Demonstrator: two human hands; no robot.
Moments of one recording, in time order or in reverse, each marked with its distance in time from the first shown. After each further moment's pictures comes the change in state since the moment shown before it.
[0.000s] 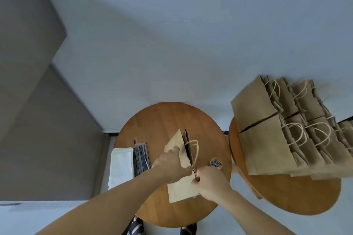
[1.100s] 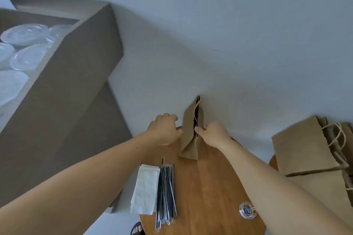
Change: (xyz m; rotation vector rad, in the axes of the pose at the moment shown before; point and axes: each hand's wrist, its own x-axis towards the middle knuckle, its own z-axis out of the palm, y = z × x) left_hand 0.031 -0.066 -0.188 0.050 0.366 -0.128; right_hand 0.179 -0.120 -0.124 0.228 0.144 -0.099
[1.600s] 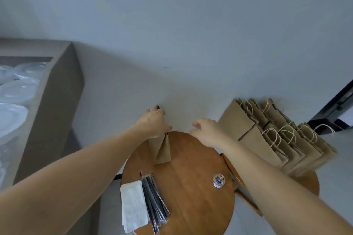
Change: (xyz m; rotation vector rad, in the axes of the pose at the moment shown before) left_hand -0.076 0.035 -0.066 0.173 0.036 0.385; right_hand -0.190 -0.044 -0.049 -0.056 0.278 0.139
